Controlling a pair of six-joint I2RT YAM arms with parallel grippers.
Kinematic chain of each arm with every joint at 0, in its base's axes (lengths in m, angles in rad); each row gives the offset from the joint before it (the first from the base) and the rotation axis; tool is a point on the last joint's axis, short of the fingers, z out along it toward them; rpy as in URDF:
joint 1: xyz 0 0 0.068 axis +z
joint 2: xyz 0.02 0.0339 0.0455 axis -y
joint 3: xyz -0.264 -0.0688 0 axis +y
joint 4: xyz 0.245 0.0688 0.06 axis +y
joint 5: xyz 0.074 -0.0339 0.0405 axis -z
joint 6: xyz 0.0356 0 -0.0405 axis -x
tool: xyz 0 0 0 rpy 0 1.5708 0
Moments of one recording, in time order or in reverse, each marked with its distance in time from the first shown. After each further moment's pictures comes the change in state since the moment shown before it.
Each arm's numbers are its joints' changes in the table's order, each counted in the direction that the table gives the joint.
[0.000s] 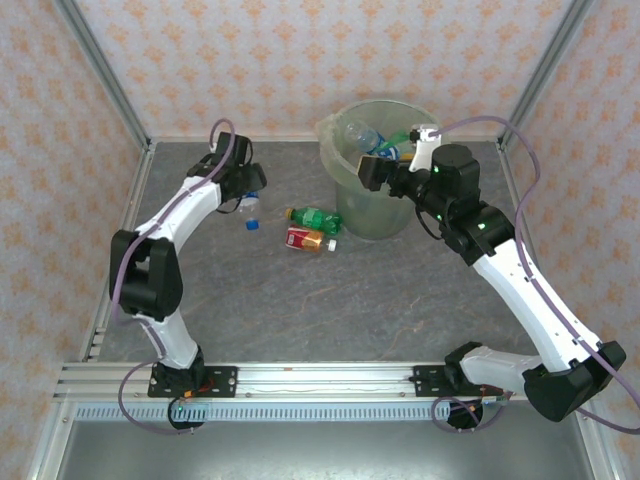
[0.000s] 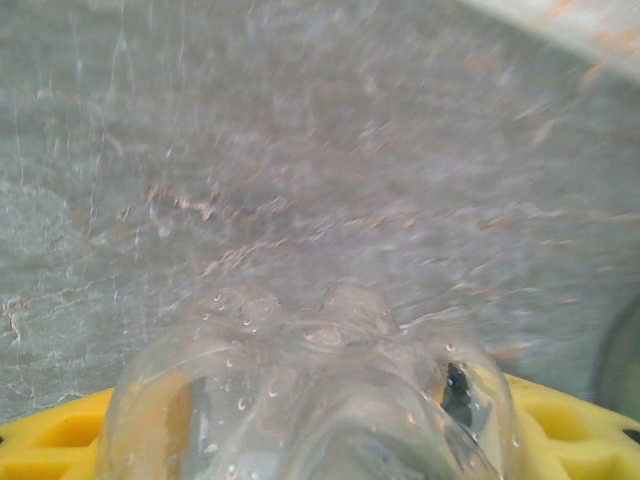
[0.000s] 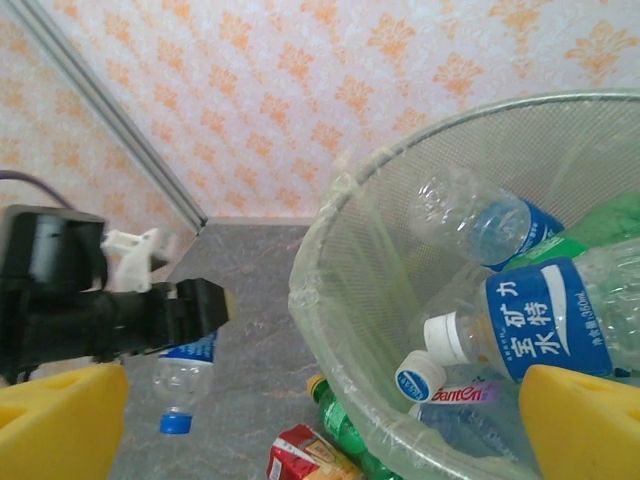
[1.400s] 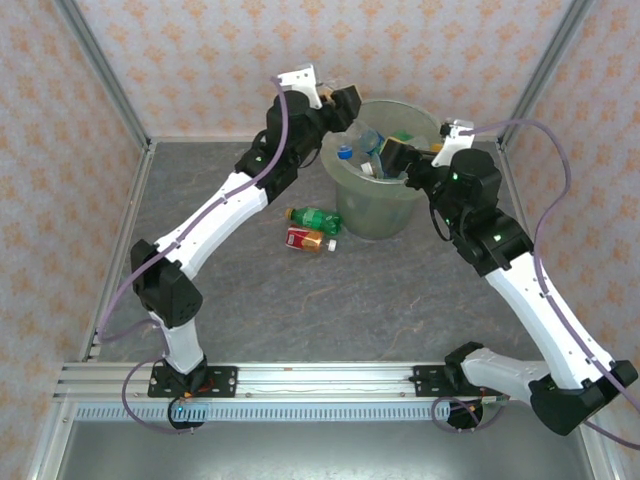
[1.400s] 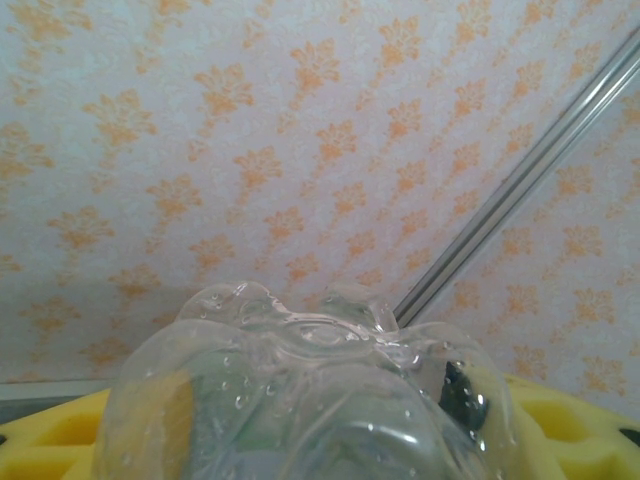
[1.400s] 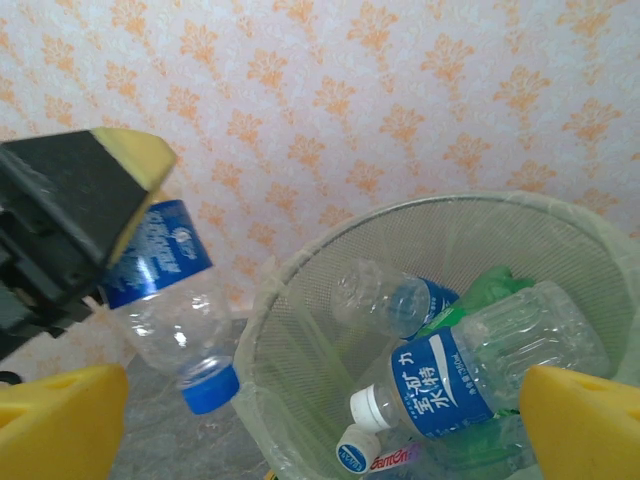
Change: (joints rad) left arm -0.406 -0.072 -0.412 -0.540 -0.037 -0.024; right arm 0.000 0.083 0.000 -0.040 0.226 -0.032
